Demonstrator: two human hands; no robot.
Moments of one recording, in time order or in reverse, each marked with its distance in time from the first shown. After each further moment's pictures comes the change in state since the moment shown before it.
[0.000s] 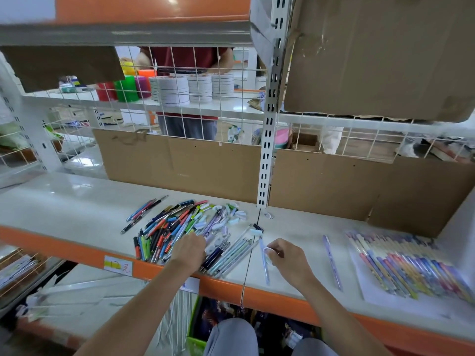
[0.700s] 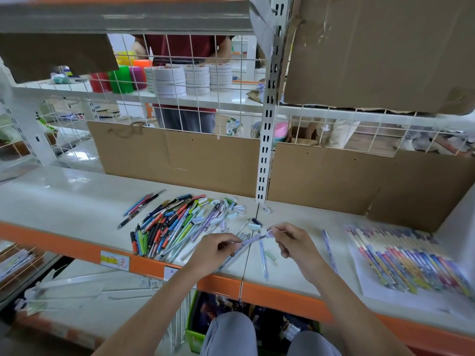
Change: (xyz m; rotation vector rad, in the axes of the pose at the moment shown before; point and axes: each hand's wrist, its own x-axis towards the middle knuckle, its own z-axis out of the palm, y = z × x) left_hand -0.025 0.038 -0.011 -1.071 -0.015 0.272; right_hand 0.000 -0.015 -0.025 0.594 -0.035 0.120
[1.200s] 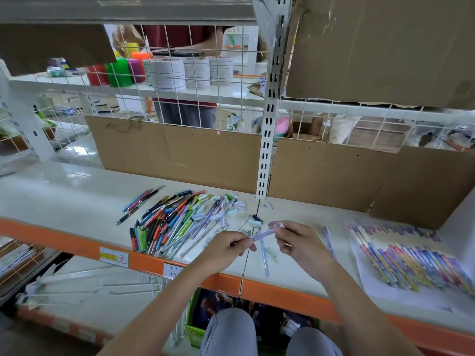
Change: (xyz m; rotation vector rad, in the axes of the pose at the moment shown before) left_hand 0.002 0.024 0.010 -0.056 -0.139 -0.048; right_hand -0.005 -0.004 -0.008 0.316 -0.148 0.035
